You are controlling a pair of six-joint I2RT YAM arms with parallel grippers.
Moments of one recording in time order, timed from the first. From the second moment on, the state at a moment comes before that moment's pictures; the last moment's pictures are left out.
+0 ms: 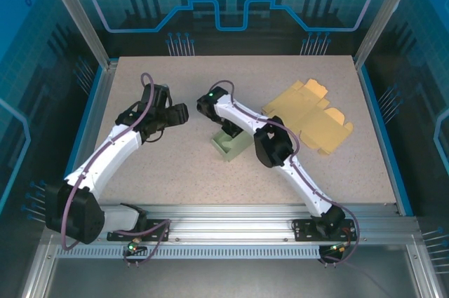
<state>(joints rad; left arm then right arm) -0.27 1.29 1.04 -0.60 -0.09 -0.47 0.77 2.68 2.46 -1.67 0.62 0.17</state>
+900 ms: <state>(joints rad) -0.24 1.20 0.99 -0.54 -0.06 -0.48 0.86 2.47 2.30 -1.31 0.70 -0.10</state>
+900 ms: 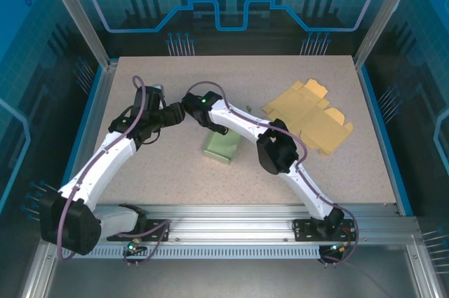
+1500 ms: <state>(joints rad) -0.36 1.54 0.81 -0.38 0.07 -0.50 0.83 1.44 1.64 -1.07 0.69 0.32</state>
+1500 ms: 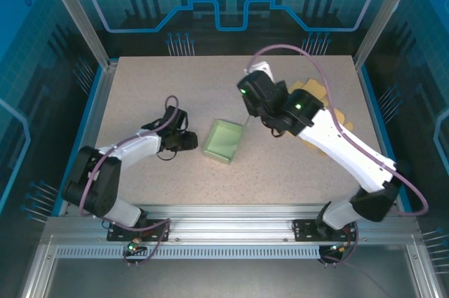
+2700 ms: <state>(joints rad) -0.48 1.44 0.92 -0.05 0.33 -0.20 0.63 1.03 1.10 -0.99 0.38 0.52</state>
